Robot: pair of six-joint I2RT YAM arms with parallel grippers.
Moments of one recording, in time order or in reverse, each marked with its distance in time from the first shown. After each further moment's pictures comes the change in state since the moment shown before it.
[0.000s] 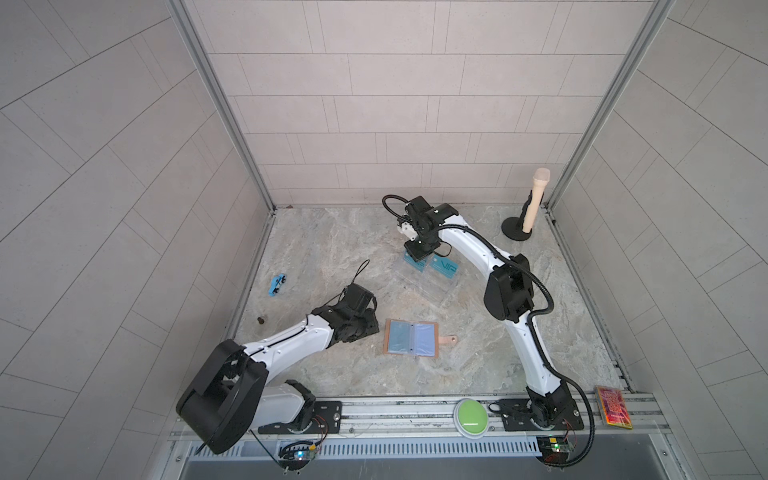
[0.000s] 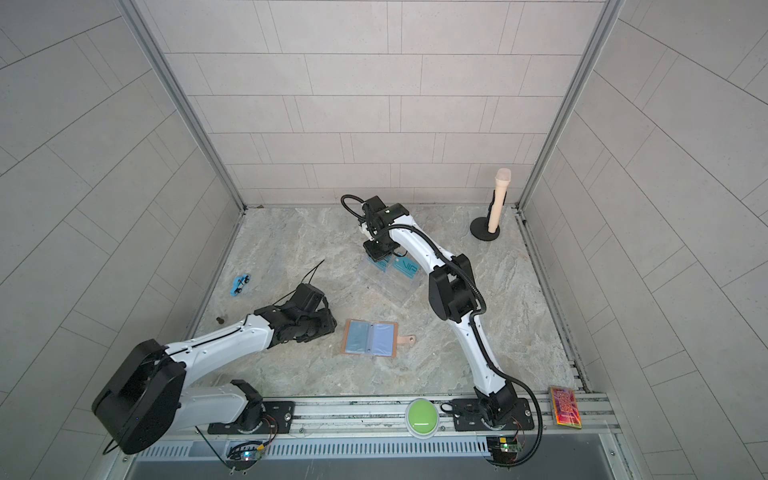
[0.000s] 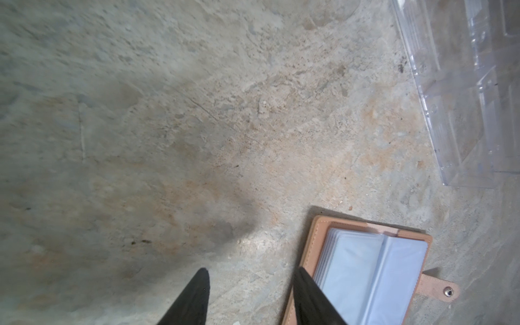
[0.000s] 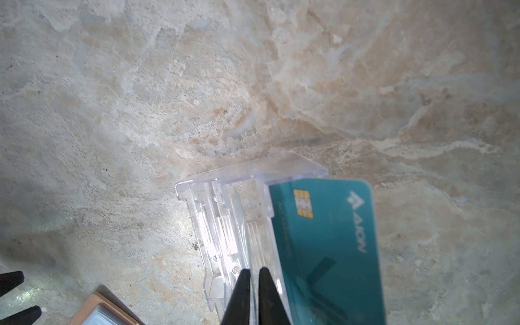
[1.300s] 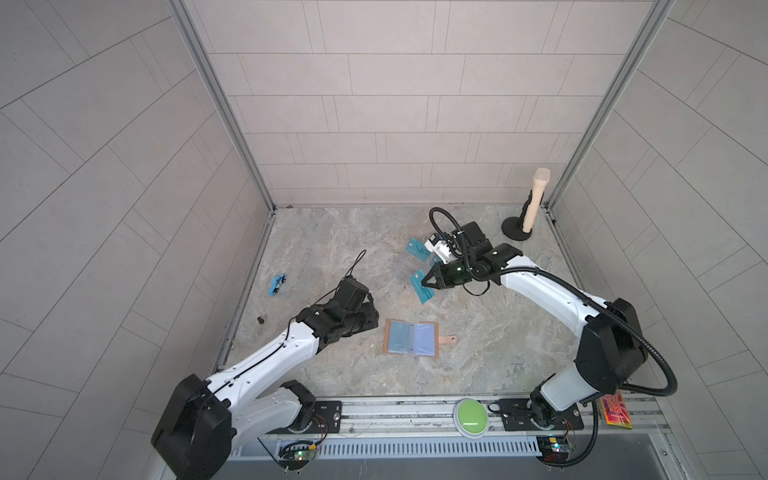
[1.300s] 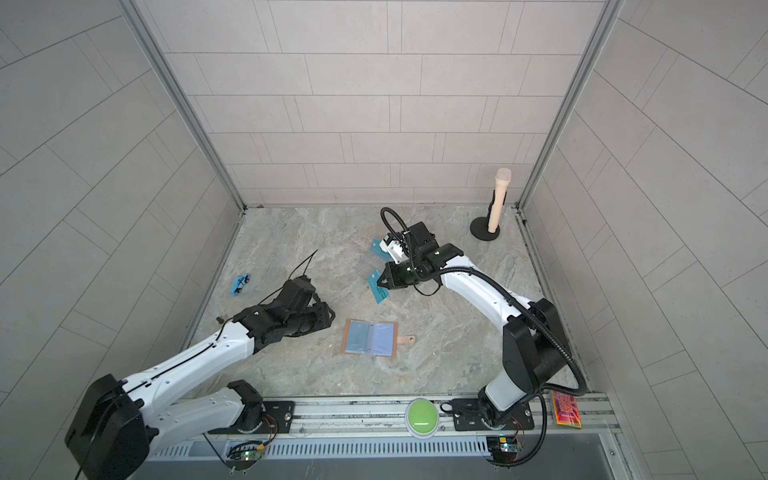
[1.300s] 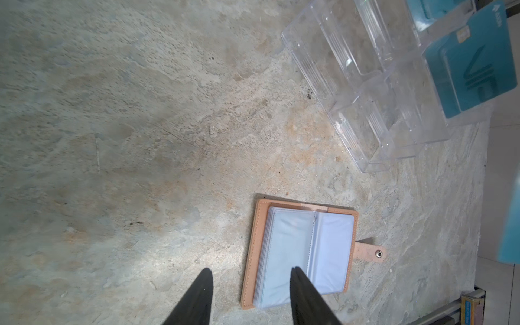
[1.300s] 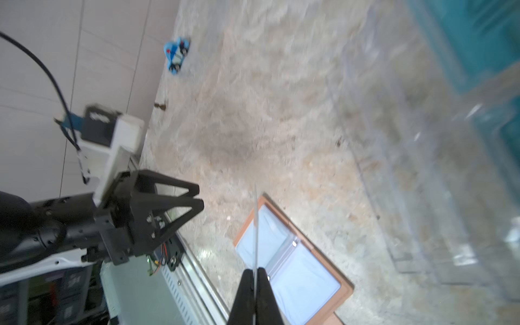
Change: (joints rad) left arm -0.037 -0.184 0.074 -0.128 0.004 0.030; right arm -0.006 -0.829 -1.138 0.594 -0.505 0.425
